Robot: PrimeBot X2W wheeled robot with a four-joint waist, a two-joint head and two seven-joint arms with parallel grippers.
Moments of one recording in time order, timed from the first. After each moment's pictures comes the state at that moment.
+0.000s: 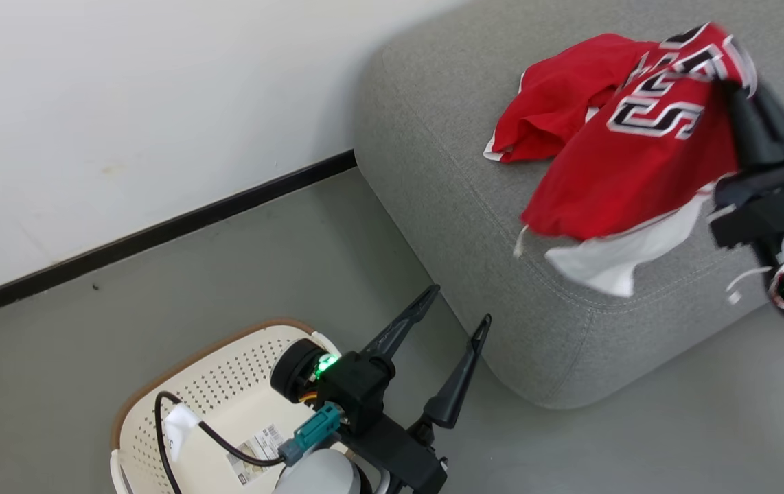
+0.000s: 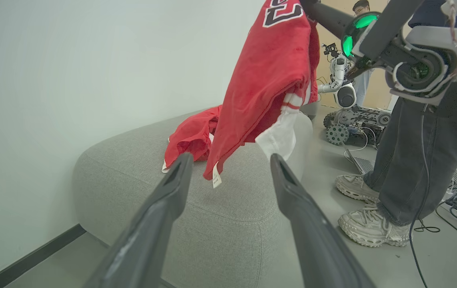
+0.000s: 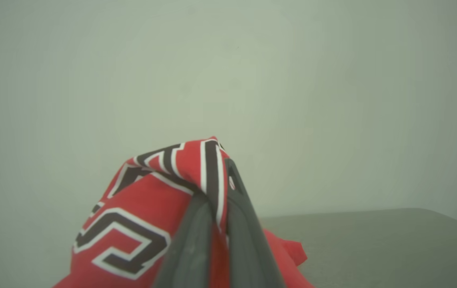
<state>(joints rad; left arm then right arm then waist) -0.36 0.06 -0.70 0.26 -0.43 -0.06 -0.25 -0.66 -0.43 0.37 0.34 0.50 0.06 -0.25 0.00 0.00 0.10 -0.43</state>
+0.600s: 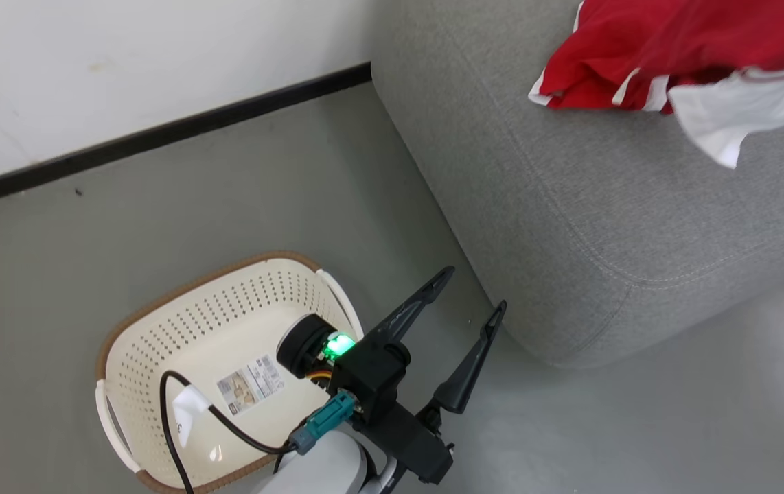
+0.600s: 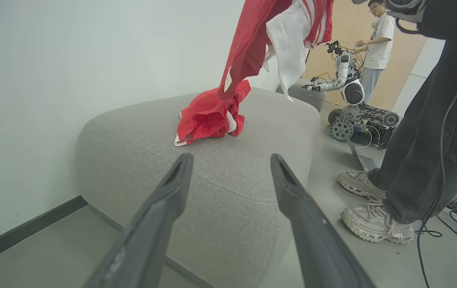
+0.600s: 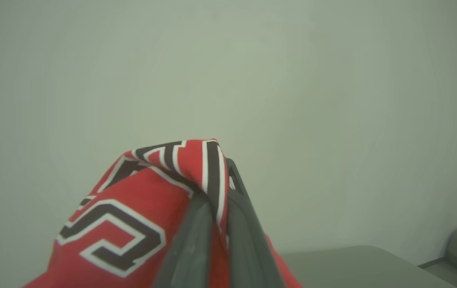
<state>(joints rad) -0.41 0.06 -0.73 0.26 -0.40 -0.07 -0.25 -0.87 -0.54 0.22 0.39 0.48 0.03 -0.25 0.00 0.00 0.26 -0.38</state>
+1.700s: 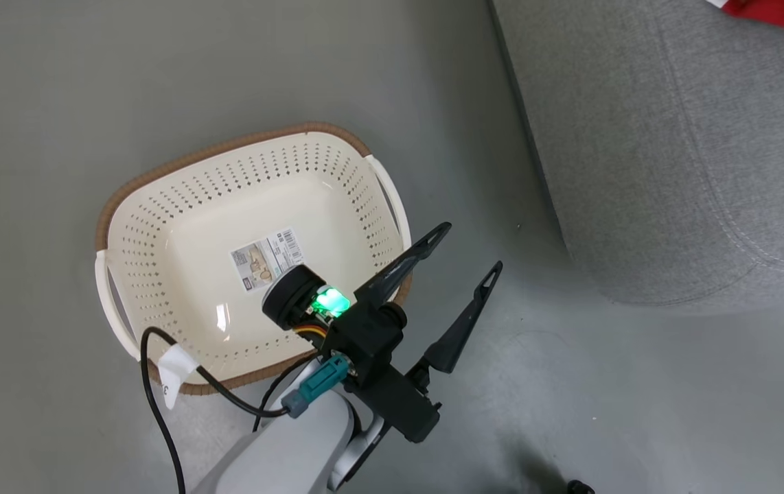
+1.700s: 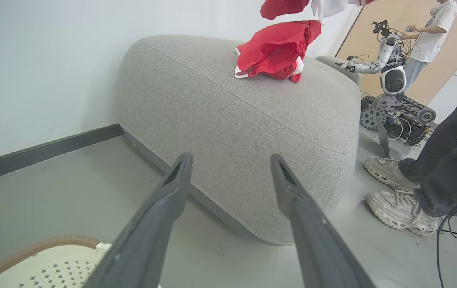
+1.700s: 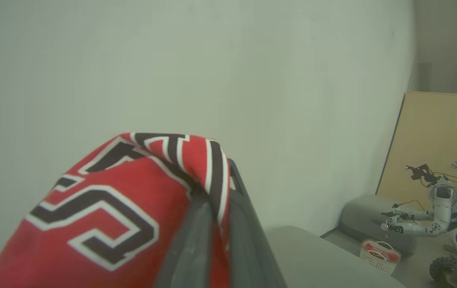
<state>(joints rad) -0.53 0.09 -0.74 0.27 -0.35 -0.09 -0.25 -1.15 -0.77 -0.02 0.64 0.44 -0.11 -0.26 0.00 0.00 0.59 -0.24</state>
